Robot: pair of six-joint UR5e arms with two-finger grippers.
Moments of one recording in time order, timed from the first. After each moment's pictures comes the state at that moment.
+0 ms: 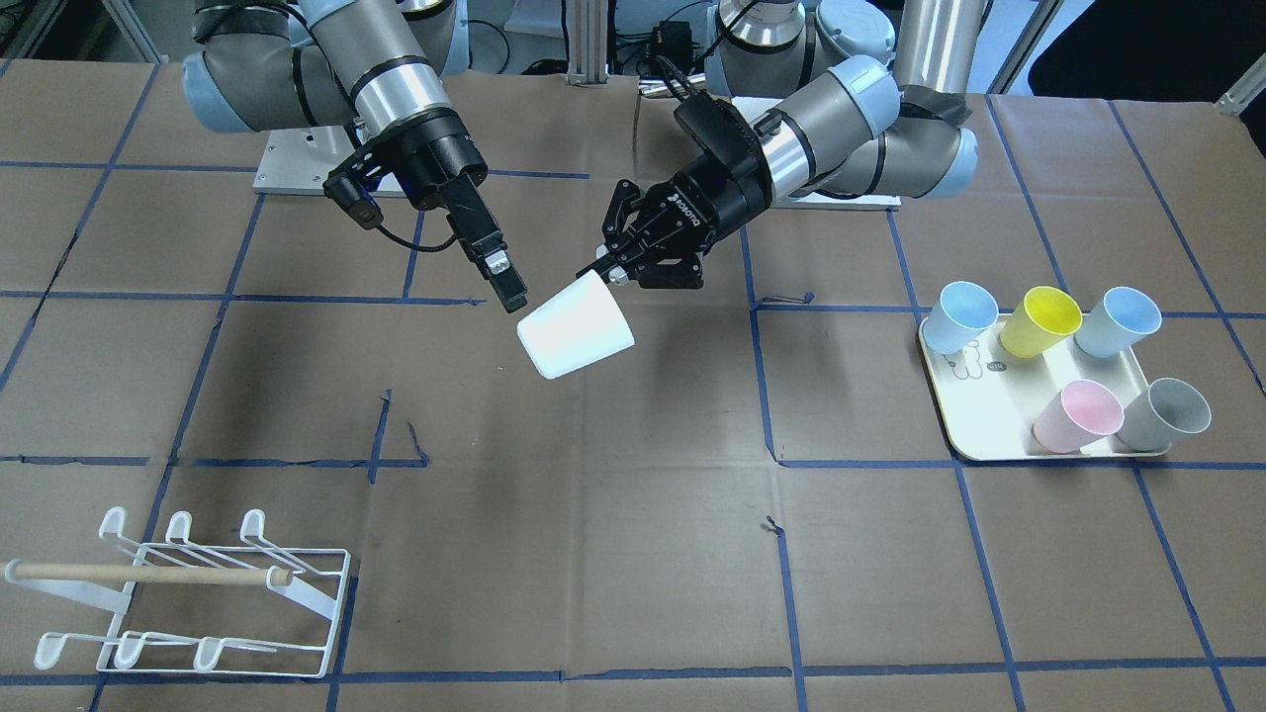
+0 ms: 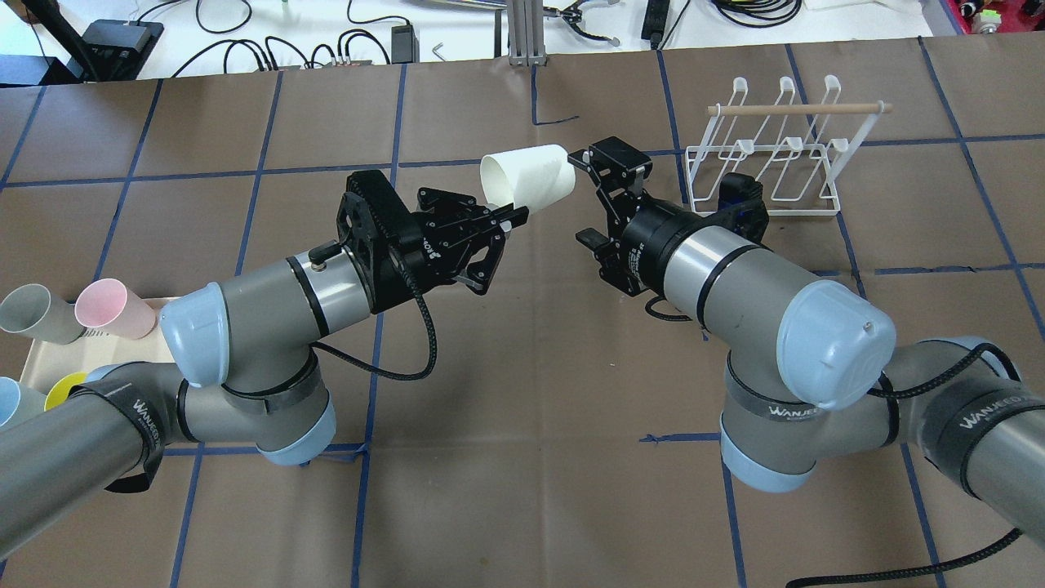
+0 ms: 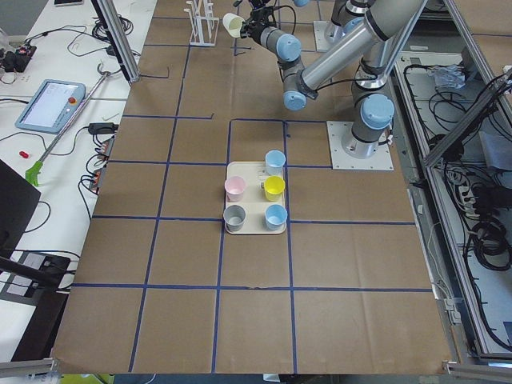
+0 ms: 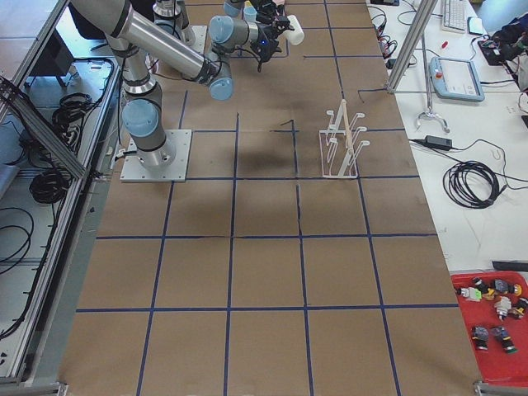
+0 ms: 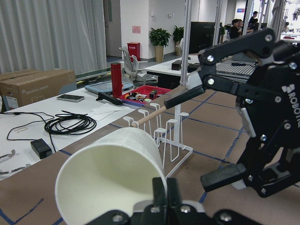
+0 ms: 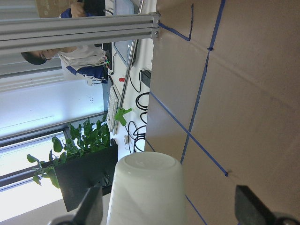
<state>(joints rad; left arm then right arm) -1.60 -1.75 -2.31 0.46 0.63 0.37 1.73 -1.54 2.30 -3.40 -1.18 1.56</state>
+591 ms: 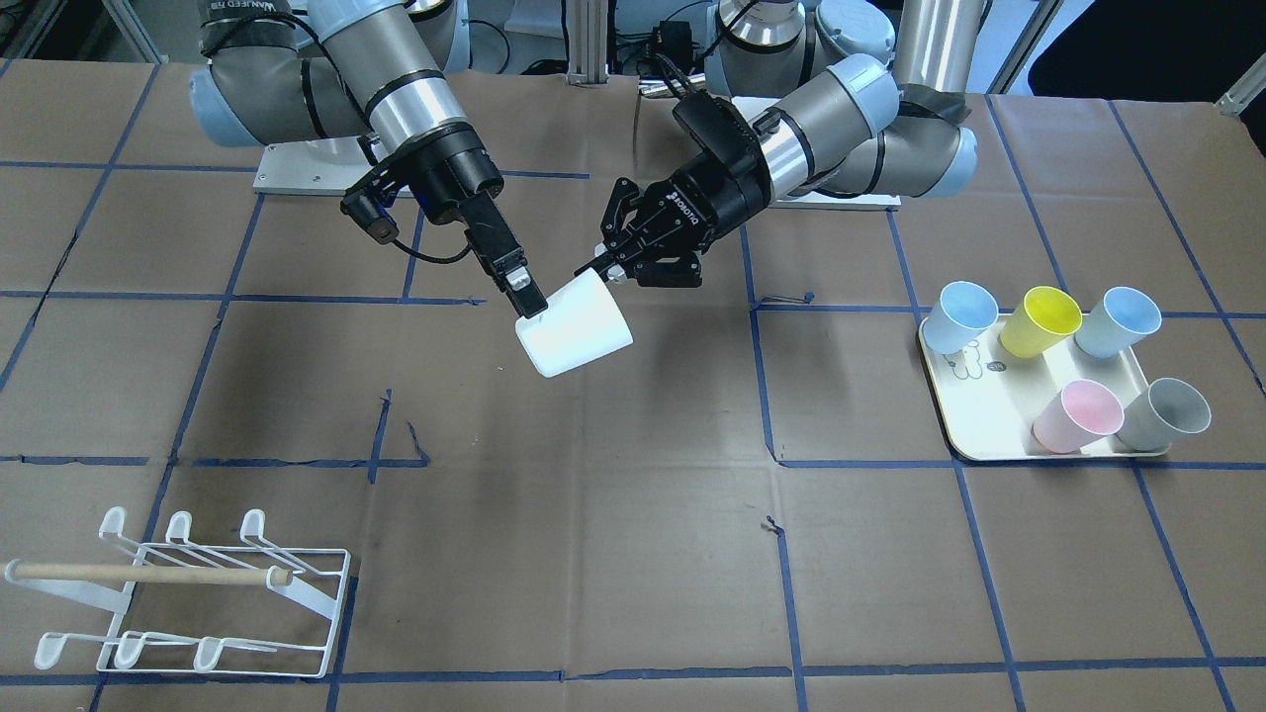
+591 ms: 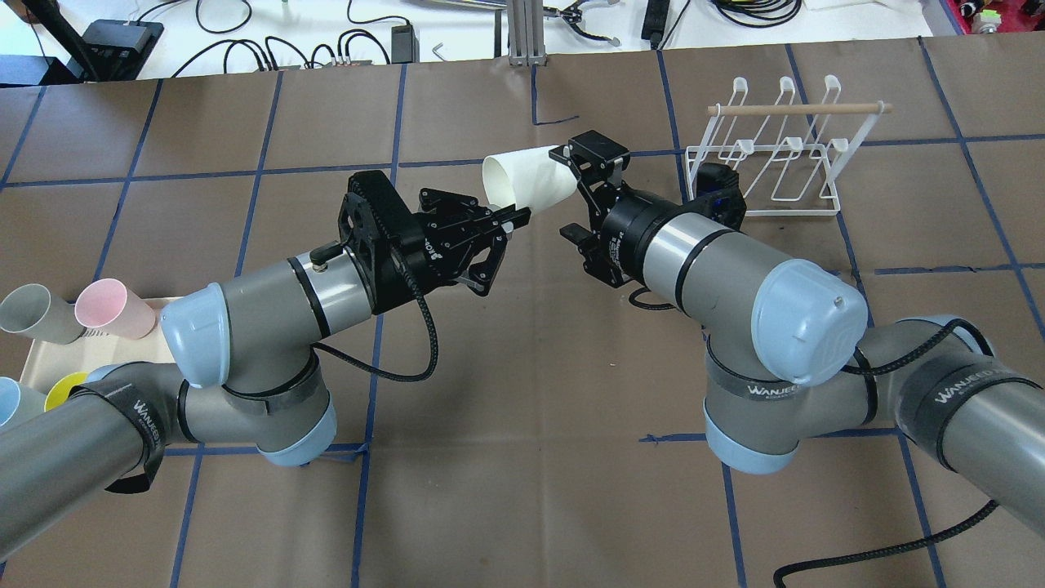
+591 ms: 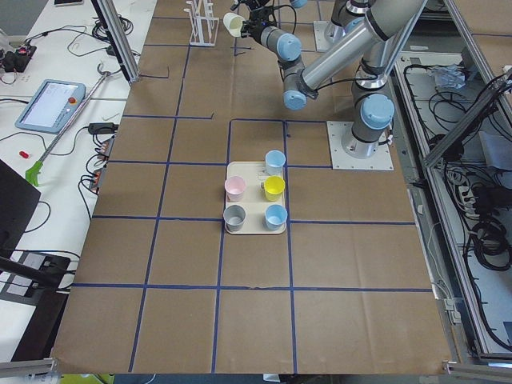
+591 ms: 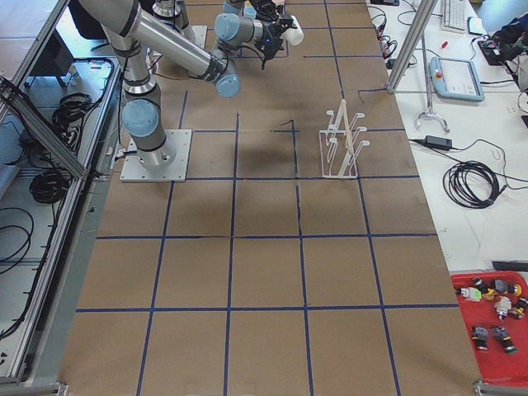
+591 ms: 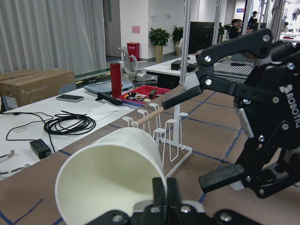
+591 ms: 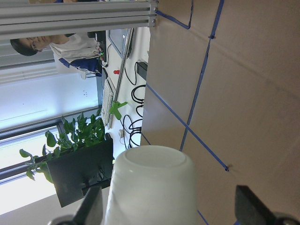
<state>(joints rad) -1.60 -1.75 -2.31 0.45 0.63 0.37 1.76 -1.49 2.25 -3.39 -1.18 1.57</state>
